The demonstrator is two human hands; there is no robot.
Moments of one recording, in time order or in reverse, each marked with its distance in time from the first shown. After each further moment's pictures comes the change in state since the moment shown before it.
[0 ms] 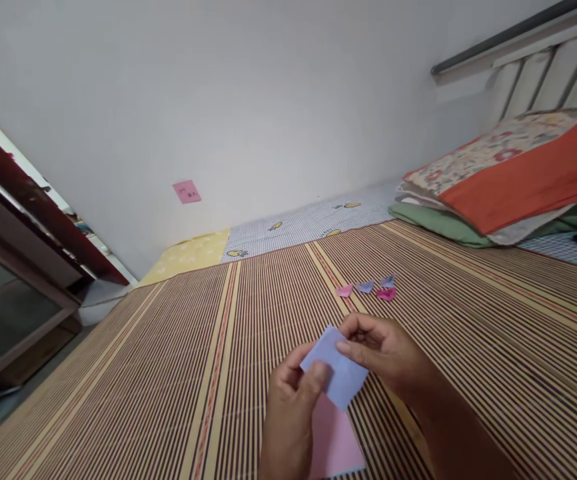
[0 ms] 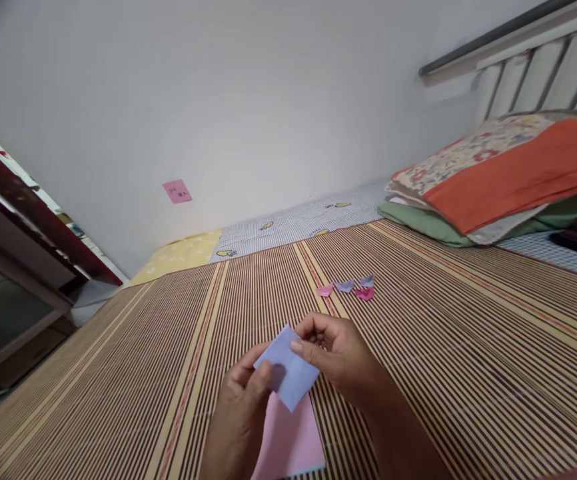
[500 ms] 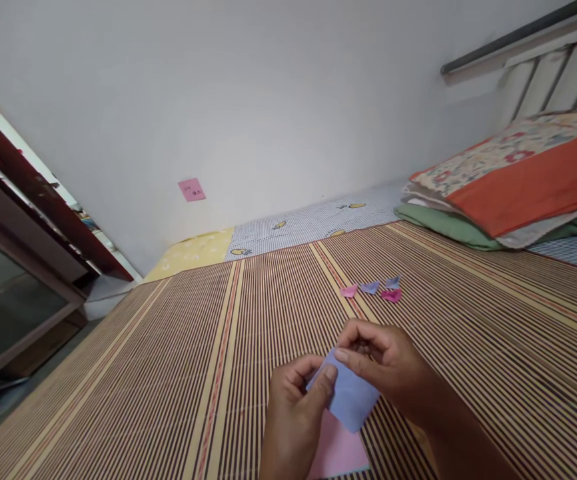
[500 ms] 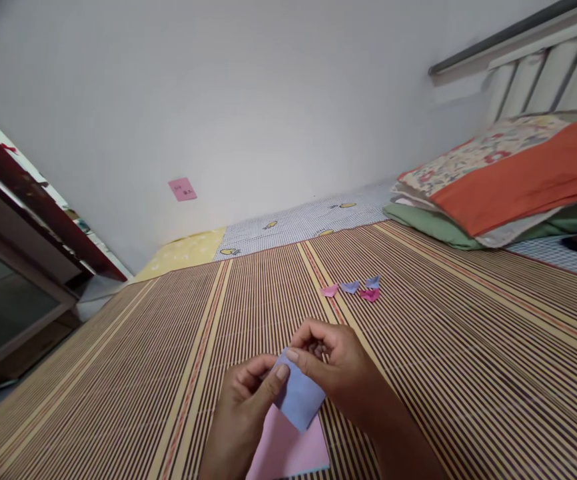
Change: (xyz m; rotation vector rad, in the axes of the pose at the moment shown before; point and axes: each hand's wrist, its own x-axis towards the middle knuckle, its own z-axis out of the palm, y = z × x) left_hand -0.004 0.008 -0.002 0.314 -0.103 0.042; right_hand -0.004 -0.002 0.013 -0.181 -0.008 -0.083
